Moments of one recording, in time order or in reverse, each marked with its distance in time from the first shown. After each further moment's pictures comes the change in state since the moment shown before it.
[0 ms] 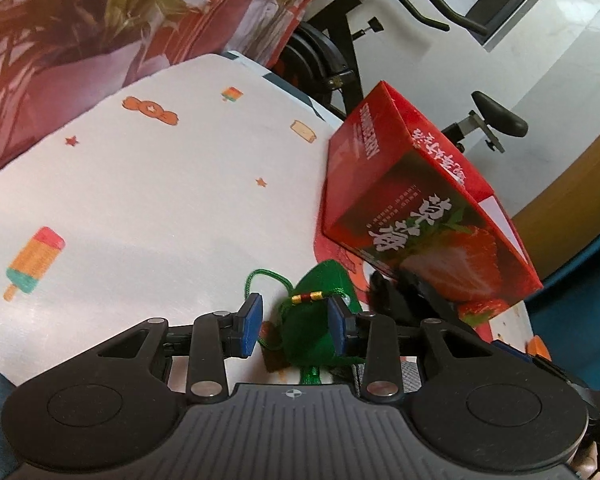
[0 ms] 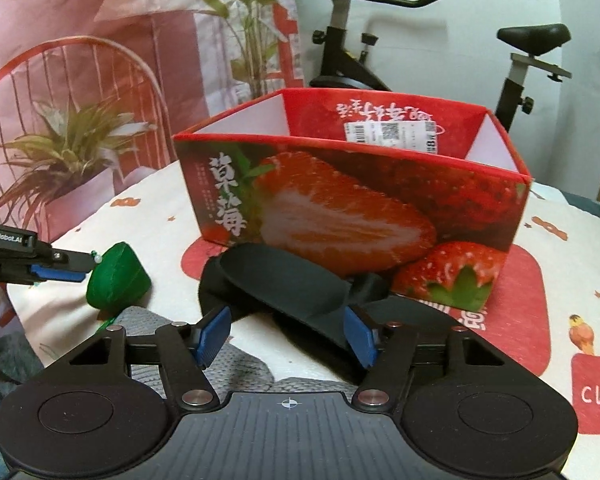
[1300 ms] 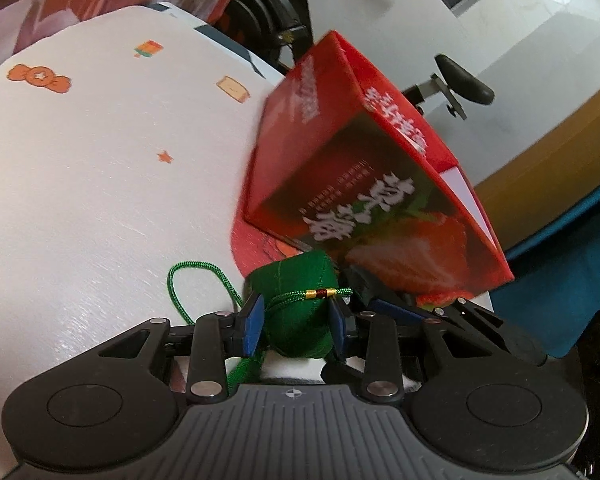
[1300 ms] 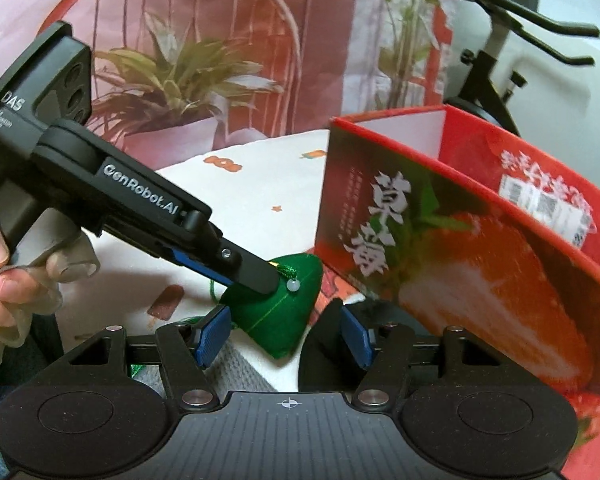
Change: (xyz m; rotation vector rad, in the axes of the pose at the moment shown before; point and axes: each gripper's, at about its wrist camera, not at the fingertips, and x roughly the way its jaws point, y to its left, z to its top) left arm 0.069 -0.029 0.012 0.019 0.134 -0.174; right arm 0.067 0.075 0.031 -0.377 0.060 0.196
